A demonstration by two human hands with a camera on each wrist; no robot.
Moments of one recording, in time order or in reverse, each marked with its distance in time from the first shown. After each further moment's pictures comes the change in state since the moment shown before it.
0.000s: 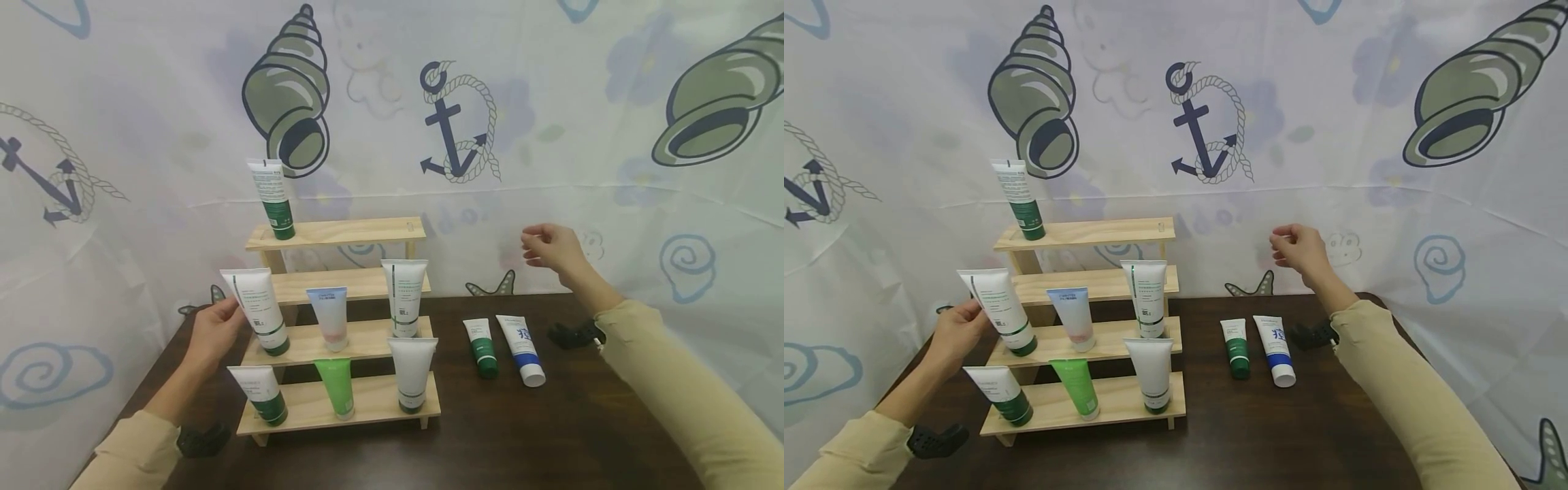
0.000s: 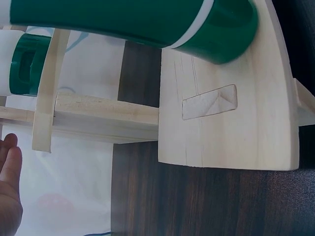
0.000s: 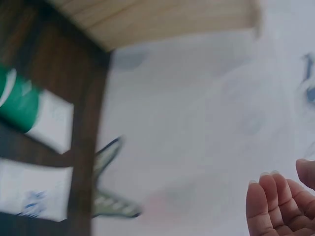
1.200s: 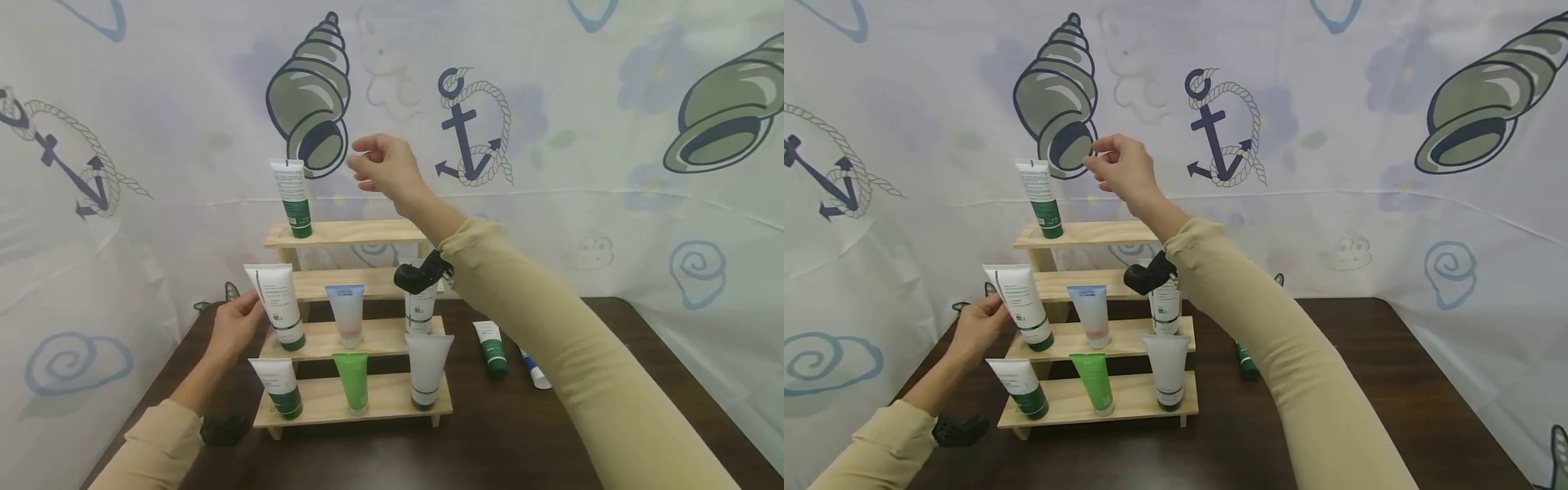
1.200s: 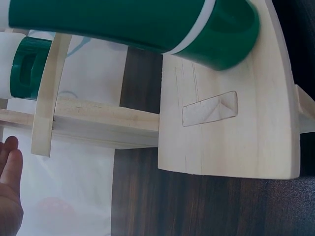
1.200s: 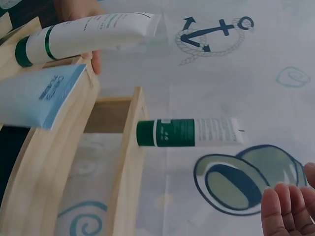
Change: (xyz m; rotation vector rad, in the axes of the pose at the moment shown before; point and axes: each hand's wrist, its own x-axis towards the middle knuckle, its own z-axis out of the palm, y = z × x) left_hand 0.001 -0.004 0.000 -0.024 0.008 -0.008; right_hand 0.021 -0.239 0.160 0.393 -0.135 -0.228
